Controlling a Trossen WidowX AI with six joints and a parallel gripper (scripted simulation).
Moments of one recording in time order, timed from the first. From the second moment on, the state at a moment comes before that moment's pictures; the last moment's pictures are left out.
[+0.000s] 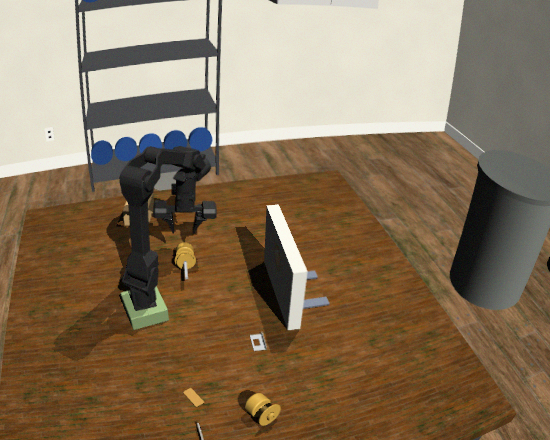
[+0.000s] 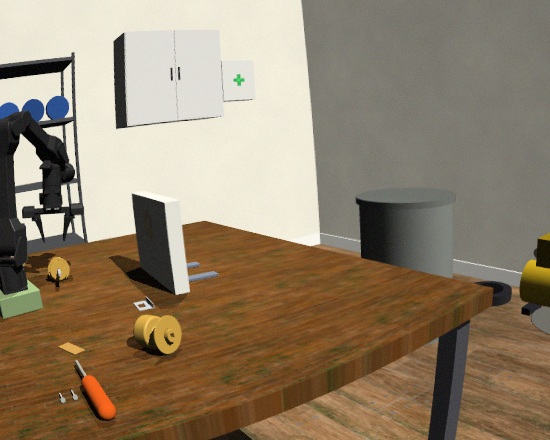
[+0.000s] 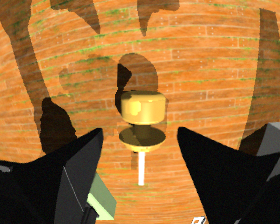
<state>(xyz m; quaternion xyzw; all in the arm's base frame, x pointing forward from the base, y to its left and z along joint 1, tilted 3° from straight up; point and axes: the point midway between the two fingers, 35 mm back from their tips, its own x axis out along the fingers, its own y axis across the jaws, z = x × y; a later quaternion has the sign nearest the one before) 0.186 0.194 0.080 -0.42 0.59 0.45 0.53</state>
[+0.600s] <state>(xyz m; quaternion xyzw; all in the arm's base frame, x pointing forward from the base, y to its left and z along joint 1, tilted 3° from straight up) 0.186 0.194 0.069 -0.42 0.58 0.44 0.54</state>
